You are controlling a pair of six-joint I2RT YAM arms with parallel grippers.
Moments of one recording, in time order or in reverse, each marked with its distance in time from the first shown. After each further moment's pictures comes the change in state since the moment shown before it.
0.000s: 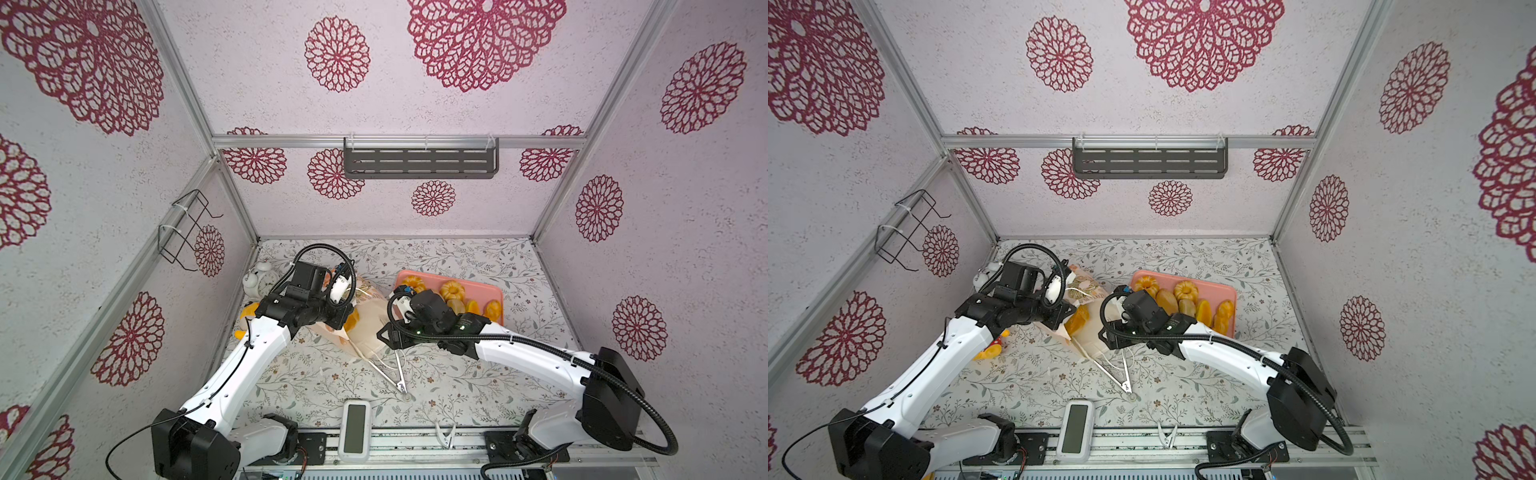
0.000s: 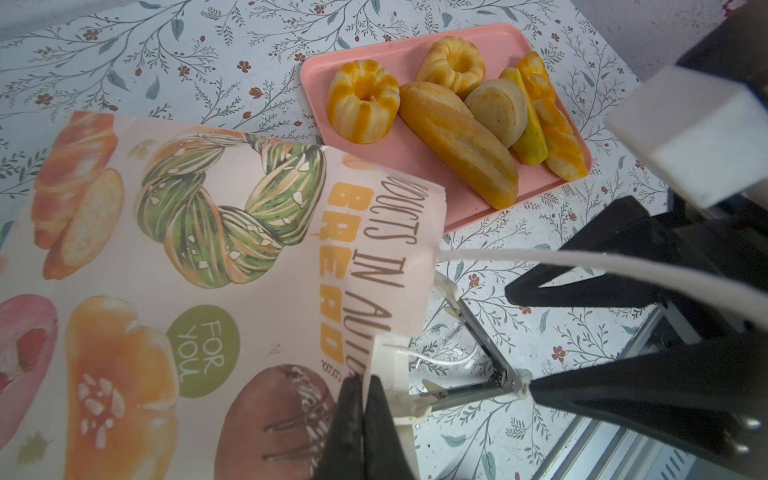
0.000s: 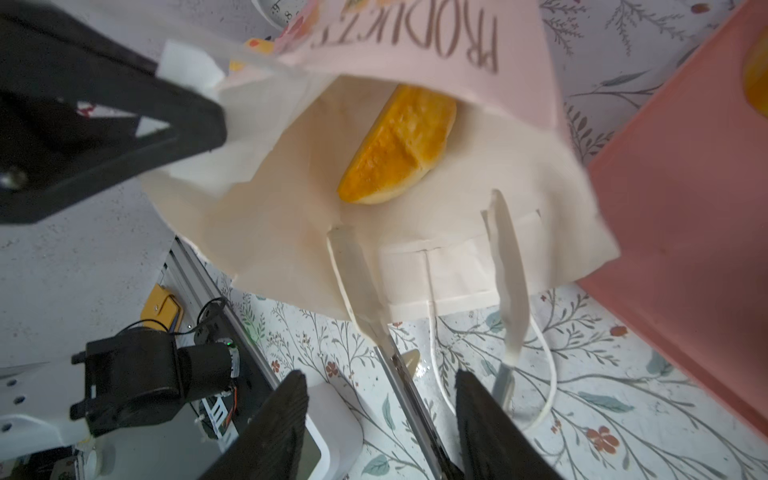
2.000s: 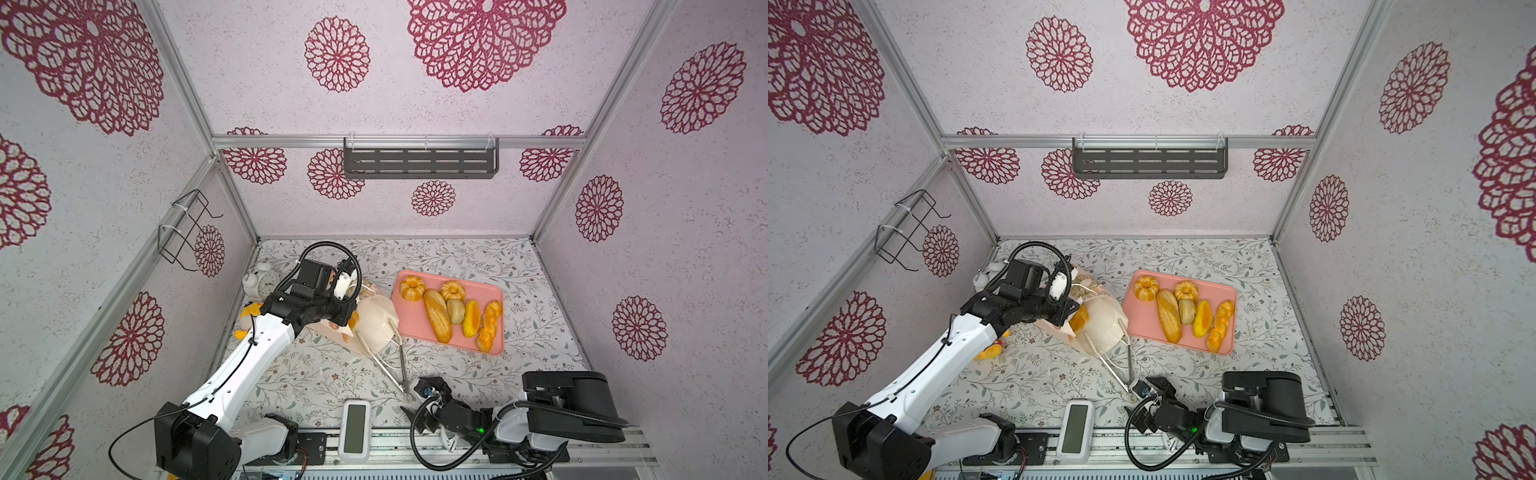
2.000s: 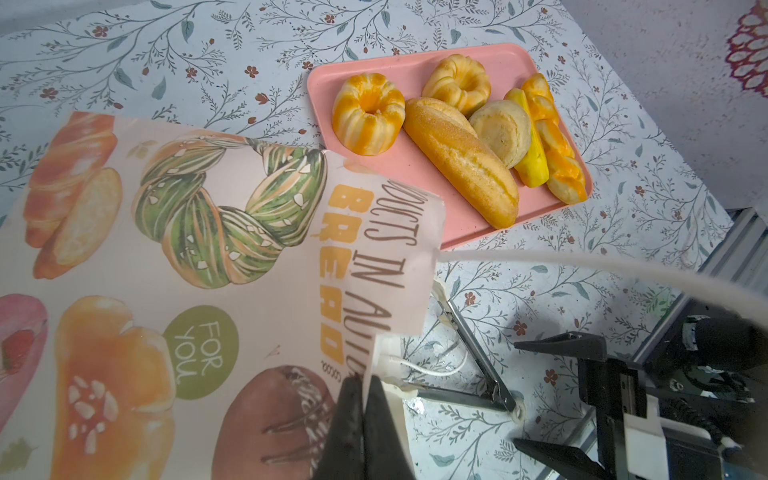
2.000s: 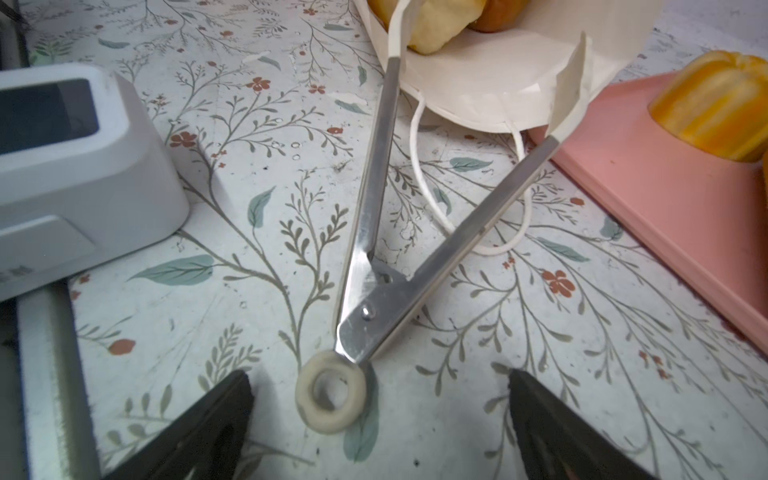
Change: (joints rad) left arm -0.050 0.026 0.023 0.026 -0.049 -0.079; right arm 0.534 0.135 -1.008 1.349 0.702 -0.431
